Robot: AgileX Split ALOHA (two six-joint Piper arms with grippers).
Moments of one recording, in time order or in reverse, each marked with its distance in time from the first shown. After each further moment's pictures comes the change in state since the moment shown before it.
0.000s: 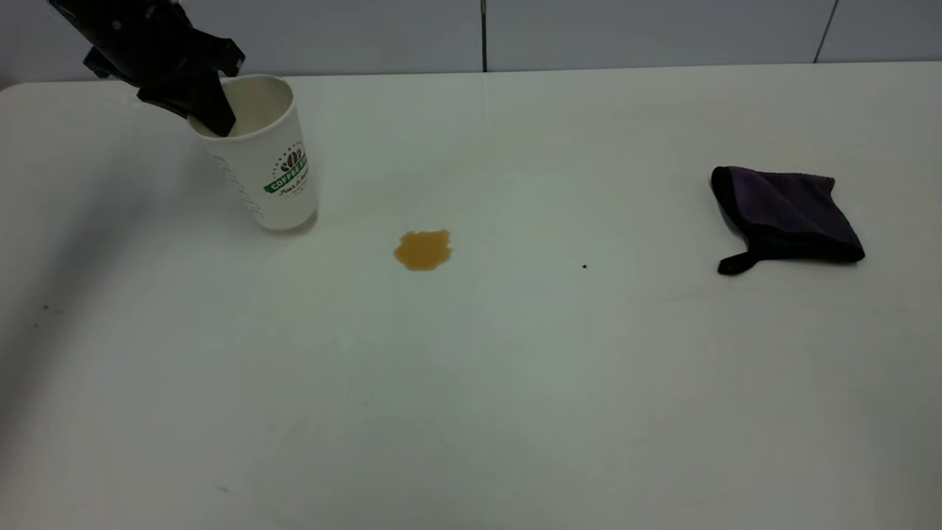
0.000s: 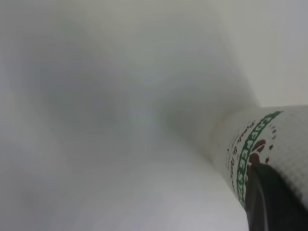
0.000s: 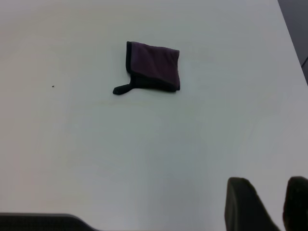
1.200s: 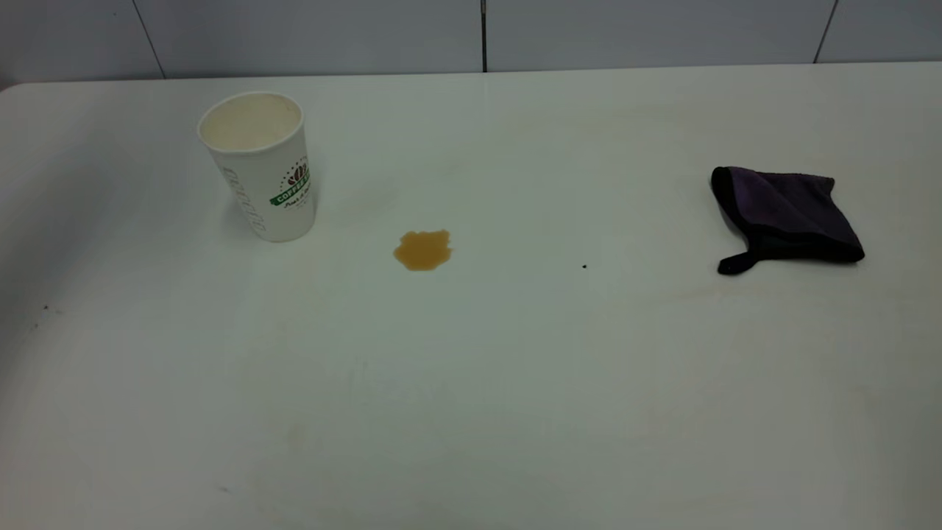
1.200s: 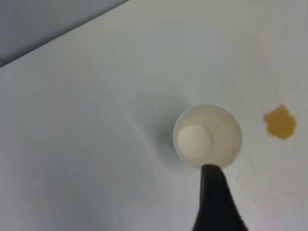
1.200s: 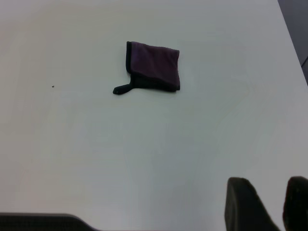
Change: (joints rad) left arm 0.000 -0.598 0.002 0.134 0.341 -0.026; right arm 0.000 0.000 0.000 0.000 0.000 0.000
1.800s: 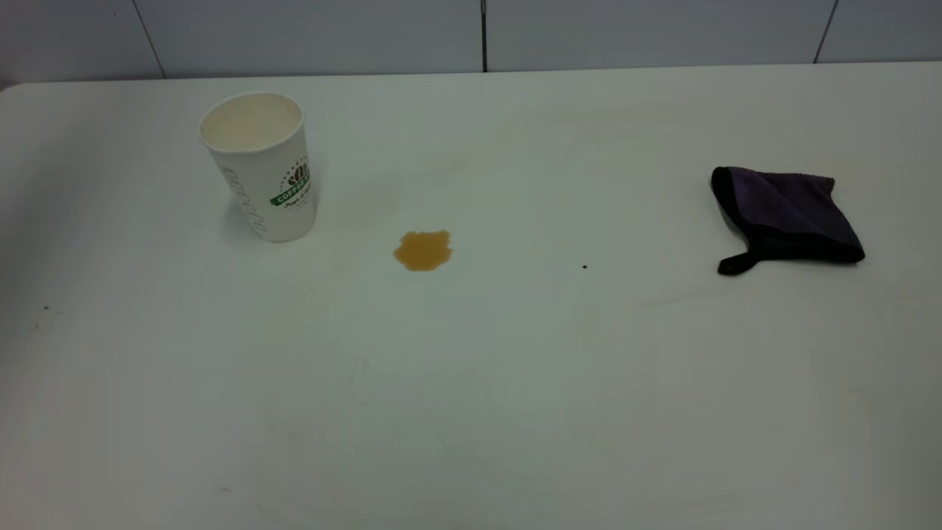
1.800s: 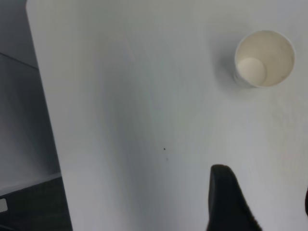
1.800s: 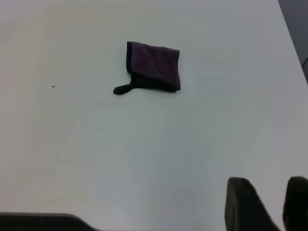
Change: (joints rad) left arm 0.000 -0.271 0.003 0.325 0.270 -0.352; right arm 0.000 0.000 0.000 0.000 0.000 0.000
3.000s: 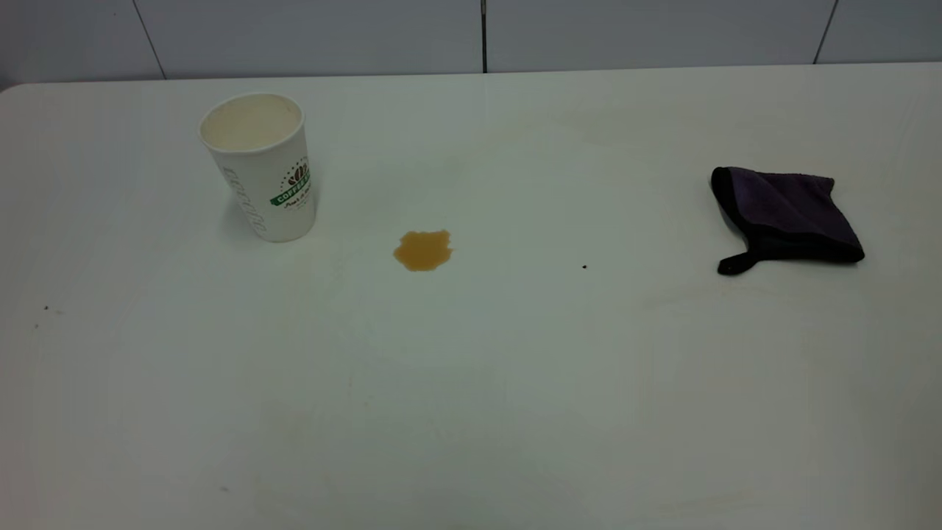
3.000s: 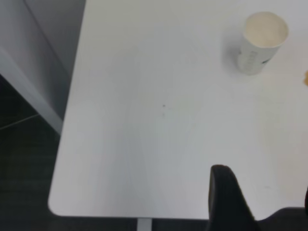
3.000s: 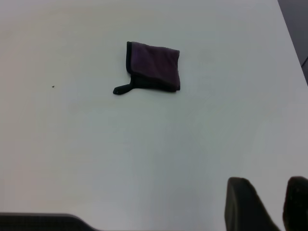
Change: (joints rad) left arm 0.000 -1.107 0.775 0.037 0.000 -0.224; right arm 0.000 0.000 0.000 0.000 0.000 0.000
